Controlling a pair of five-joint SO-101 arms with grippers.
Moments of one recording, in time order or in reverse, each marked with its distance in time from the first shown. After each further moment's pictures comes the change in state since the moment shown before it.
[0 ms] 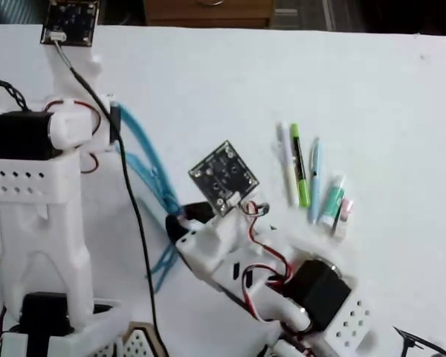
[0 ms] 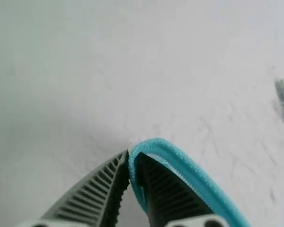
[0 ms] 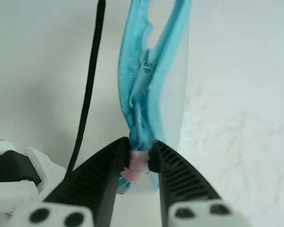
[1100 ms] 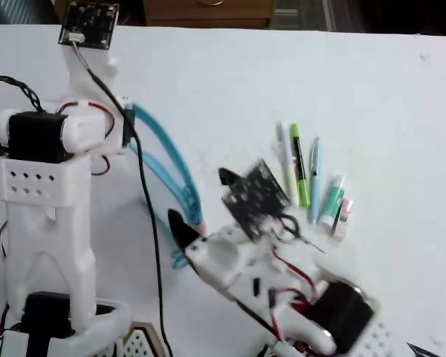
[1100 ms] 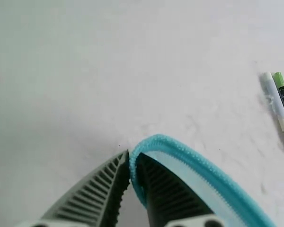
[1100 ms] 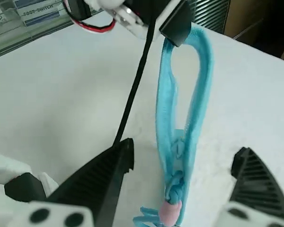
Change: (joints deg) left arm 4.2 -0.1 0.0 -0.1 0.0; right arm -0.3 -5.6 2.7 -7.9 1.1
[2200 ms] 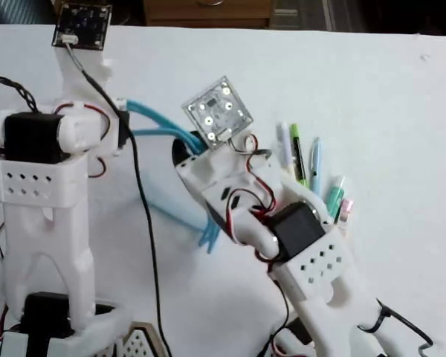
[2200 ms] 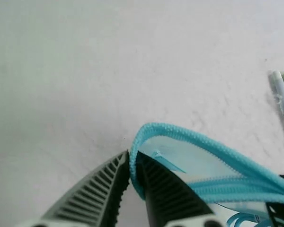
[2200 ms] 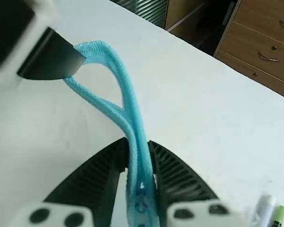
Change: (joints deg) left arm -0.7 -0.1 -0.1 2.3 1.1; right arm 16.9 26.7 -10.5 -10.7 12.7
